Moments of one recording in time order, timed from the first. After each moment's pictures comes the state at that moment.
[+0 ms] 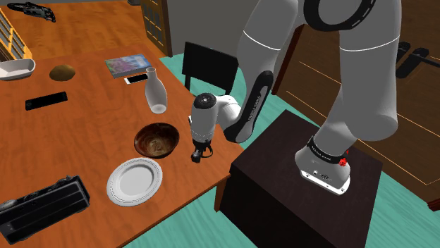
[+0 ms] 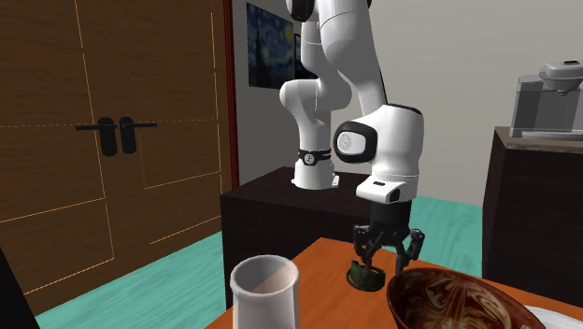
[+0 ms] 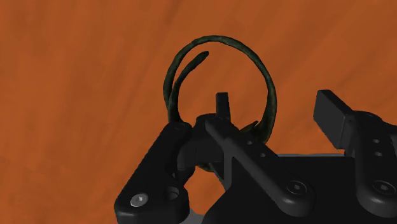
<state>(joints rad) 0.39 0.54 0.17 -2.37 -0.66 2.90 0.82</state>
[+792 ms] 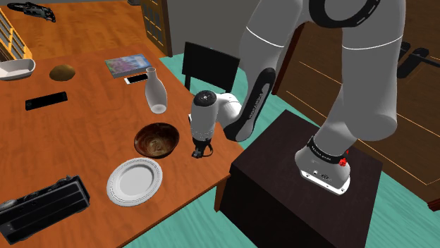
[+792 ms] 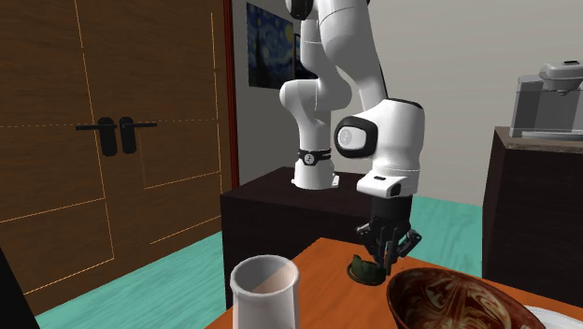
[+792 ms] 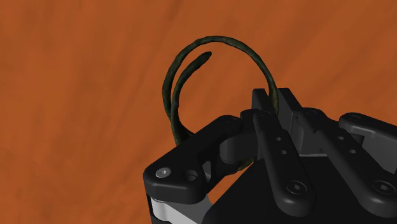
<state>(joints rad) 0.37 0.51 0.20 -2.38 -0.64 2.88 0.80</state>
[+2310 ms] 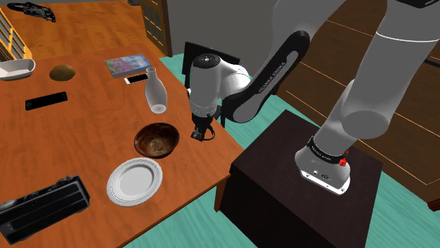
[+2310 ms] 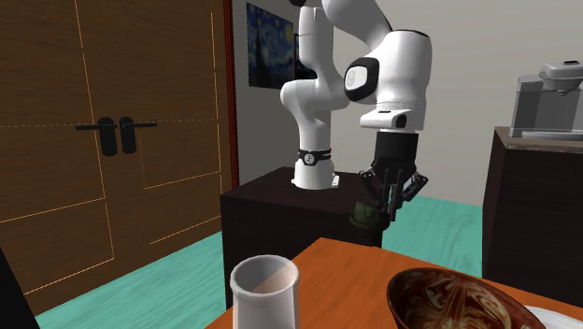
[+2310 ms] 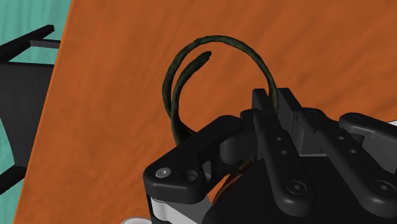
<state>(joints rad) 0.18 0.17 0.45 -2.47 -0.30 2.64 0.52</state>
